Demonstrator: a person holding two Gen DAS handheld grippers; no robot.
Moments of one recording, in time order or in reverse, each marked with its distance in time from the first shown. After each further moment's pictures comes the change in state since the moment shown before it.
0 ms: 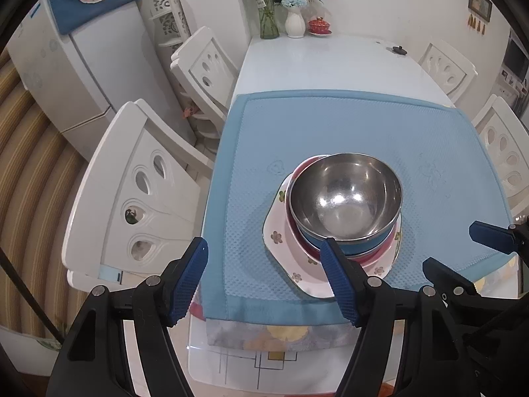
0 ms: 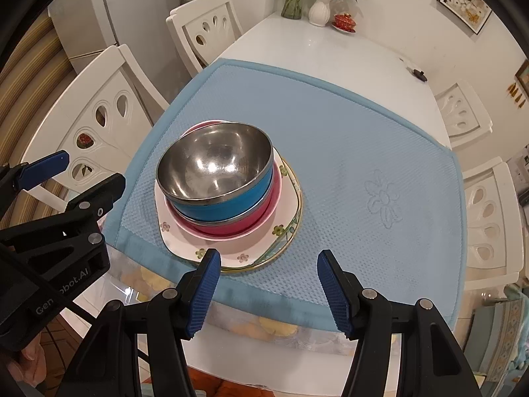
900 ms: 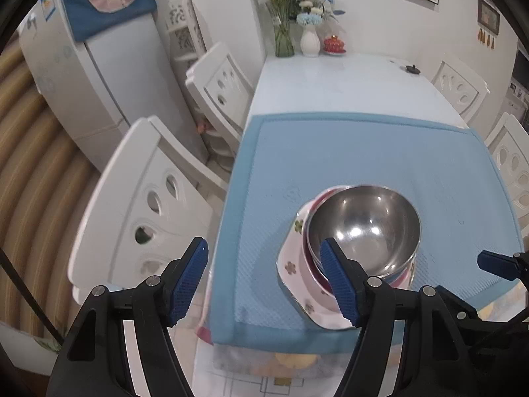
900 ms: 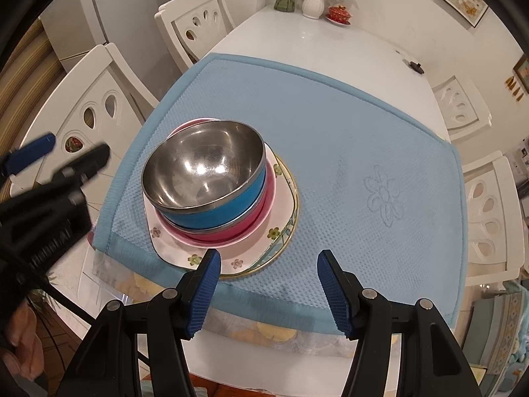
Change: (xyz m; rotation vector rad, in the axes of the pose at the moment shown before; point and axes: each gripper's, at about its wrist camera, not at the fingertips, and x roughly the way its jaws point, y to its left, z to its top) left arm 0.006 0.009 0.016 -0.022 -0.095 0.053; right arm 0.015 -0.001 0.007 0.024 0.026 -0.025
